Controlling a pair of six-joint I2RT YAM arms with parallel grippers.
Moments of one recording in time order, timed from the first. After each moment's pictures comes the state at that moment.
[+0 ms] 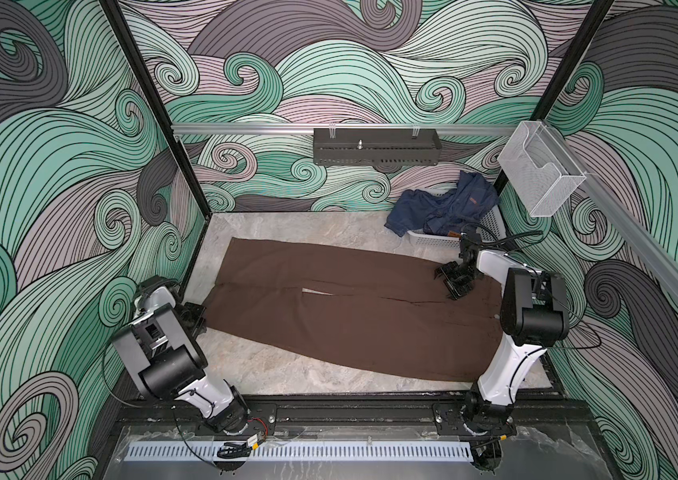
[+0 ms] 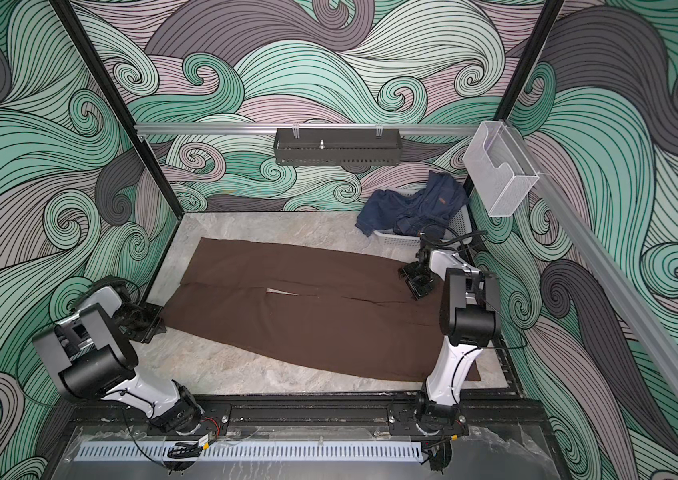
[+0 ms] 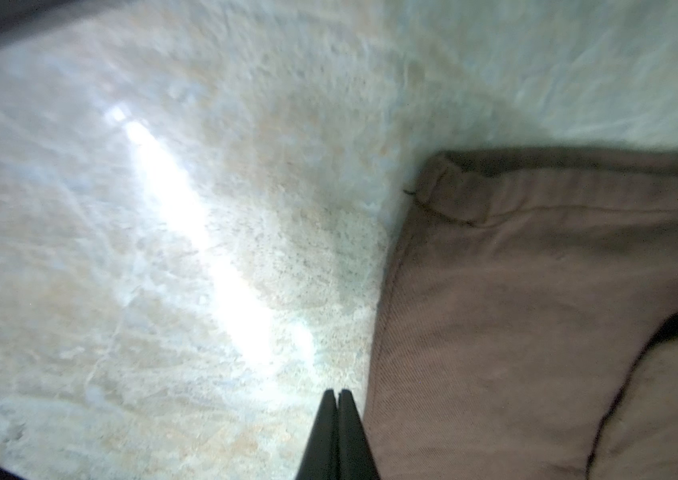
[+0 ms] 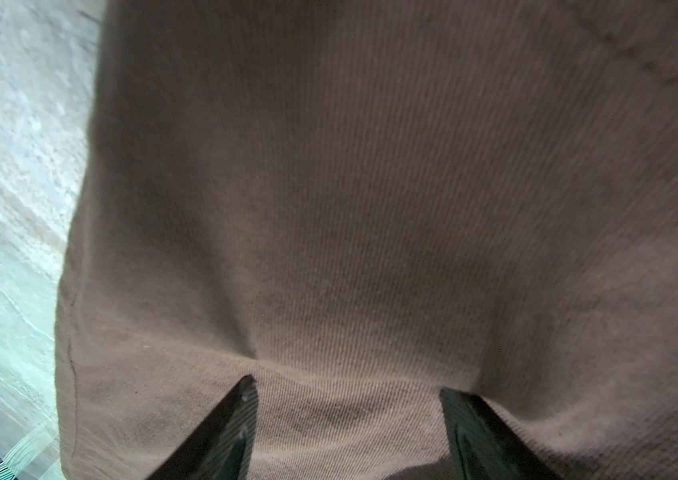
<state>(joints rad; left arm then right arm) 0.68 1.55 0.97 -0.92 0.17 -0.62 -0.10 1.91 1.24 -0.70 -0.19 0.96</state>
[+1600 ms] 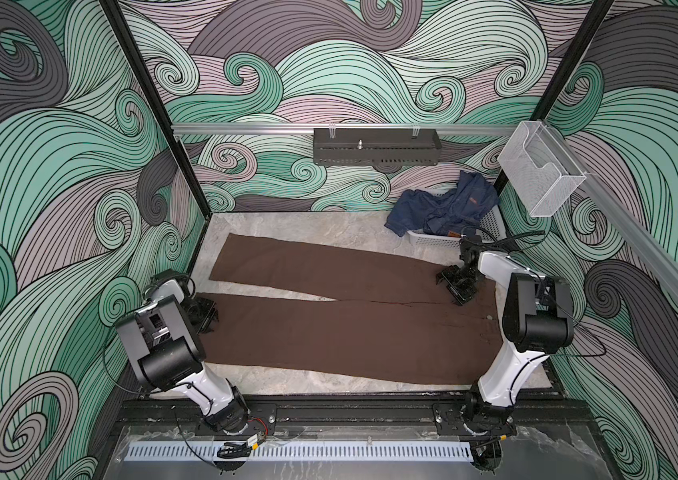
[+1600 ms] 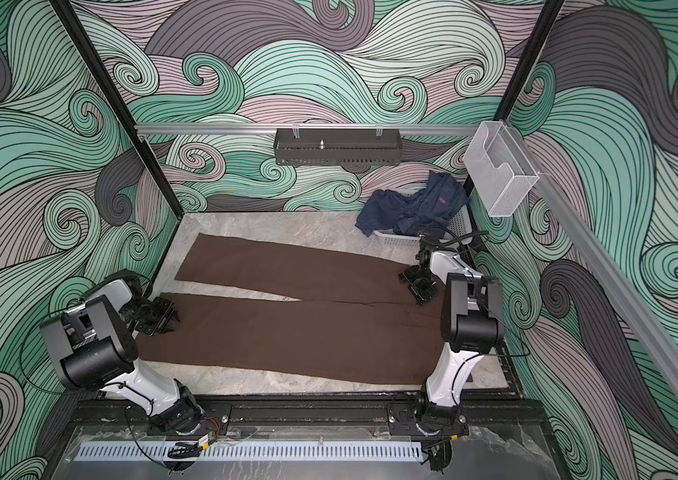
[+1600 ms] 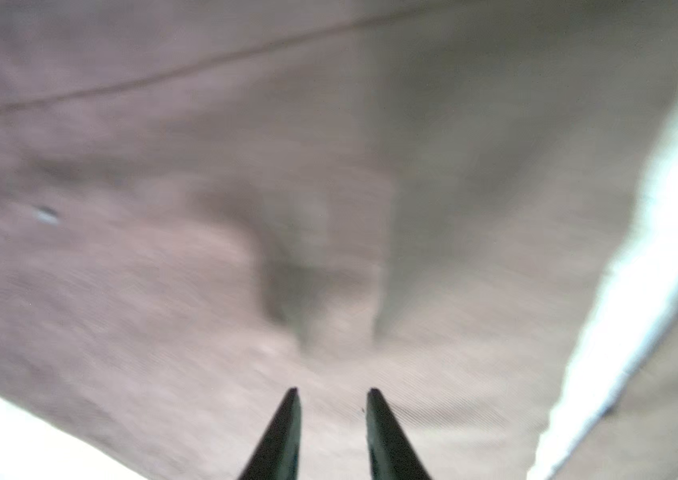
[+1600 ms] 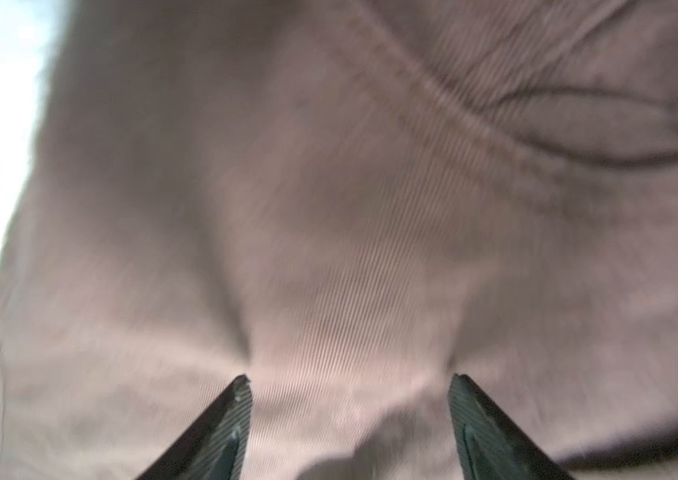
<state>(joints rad) 0.56 1.61 1.01 -0.90 0.21 -0.63 -0.08 1.81 1.22 -0.80 -0.14 0.89</state>
